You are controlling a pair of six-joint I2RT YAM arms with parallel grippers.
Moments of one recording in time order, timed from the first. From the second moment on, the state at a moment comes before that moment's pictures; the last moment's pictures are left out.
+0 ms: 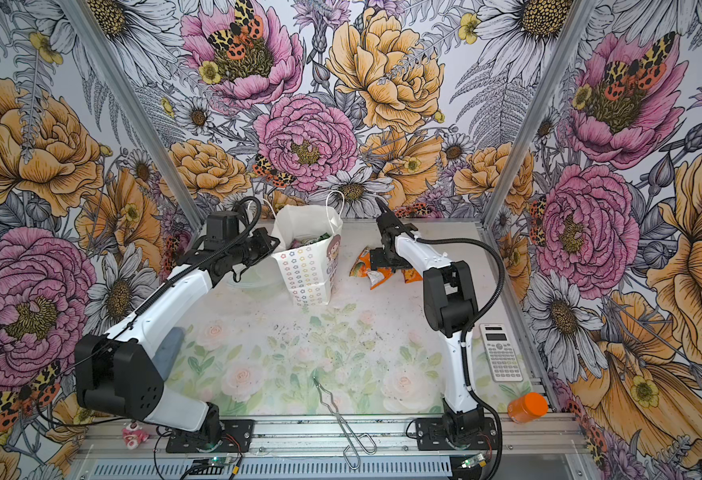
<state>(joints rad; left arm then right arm) -0.21 1.49 1.28 -0.35 0.29 -0.72 0.29 2.20 1.85 -0.89 0.05 0.21</state>
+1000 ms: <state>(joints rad) -0.20 1.49 1.28 -0.35 0.29 -0.72 0.30 2.17 1.94 -0.91 -0.09 -0.15</state>
